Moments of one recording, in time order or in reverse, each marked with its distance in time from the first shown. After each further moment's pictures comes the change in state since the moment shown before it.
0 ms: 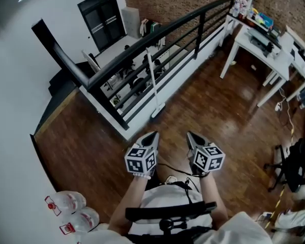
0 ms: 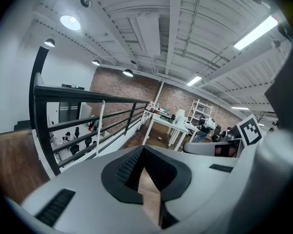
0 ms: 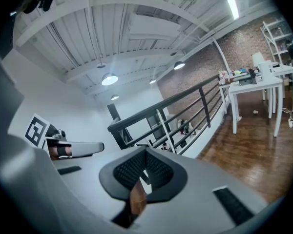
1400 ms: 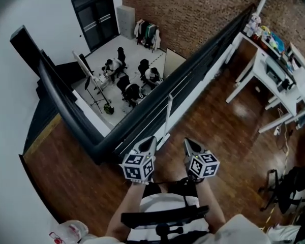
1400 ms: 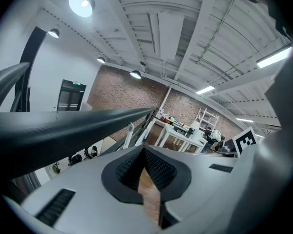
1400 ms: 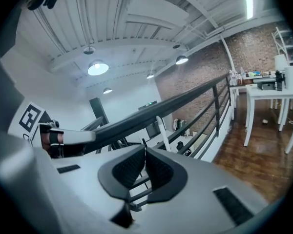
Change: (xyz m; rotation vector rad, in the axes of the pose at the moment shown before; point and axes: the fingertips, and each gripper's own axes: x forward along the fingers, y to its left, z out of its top) left arm 0.194 0.301 0.217 -0.088 -0.027 -0.029; right arm 0.386 -0.016 0.151 -0.052 0.053 -0.080
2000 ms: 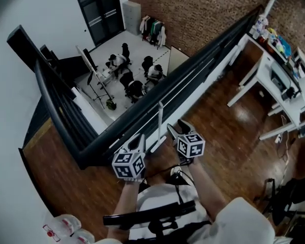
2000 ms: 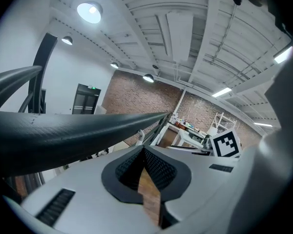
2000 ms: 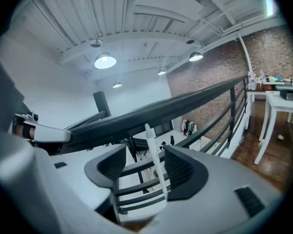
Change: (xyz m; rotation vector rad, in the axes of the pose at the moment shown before) left arm 0.060 0.011 0.021 -0.068 -0.059 0.171; right arm 0.113 -0.070 0.050 -0.121 0.053 0.101
